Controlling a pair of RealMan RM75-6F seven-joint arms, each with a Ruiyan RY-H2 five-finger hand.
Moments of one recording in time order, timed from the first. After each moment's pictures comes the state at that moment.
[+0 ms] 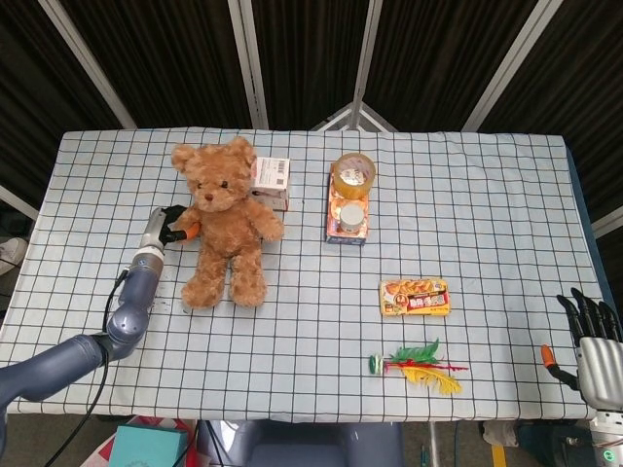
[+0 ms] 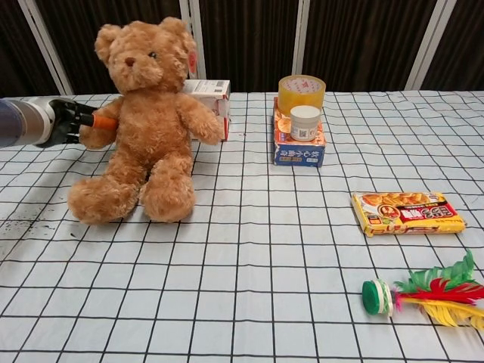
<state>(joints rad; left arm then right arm) -0.84 -1.63 -0.49 -1.10 0.32 0.66 -0.14 0.00 -1.21 0.07 -1.47 -1.48 1.53 0.10</state>
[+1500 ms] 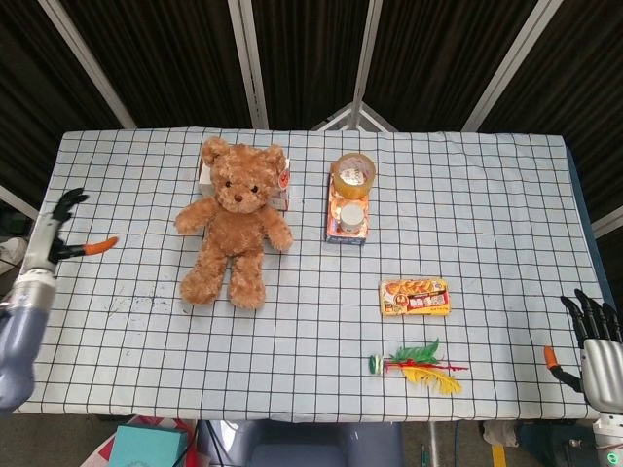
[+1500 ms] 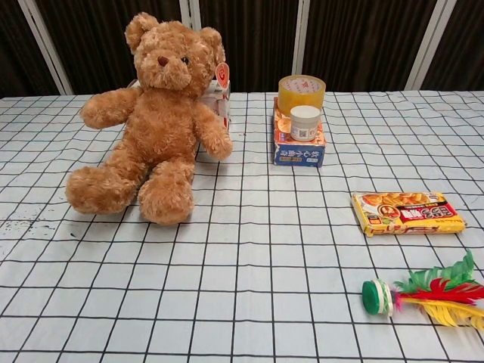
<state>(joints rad) -0.35 -1.12 -0.52 -1.63 0.77 0.85 -0.33 -0.01 -1.21 0.07 -1.46 -1.49 1.55 0.13</state>
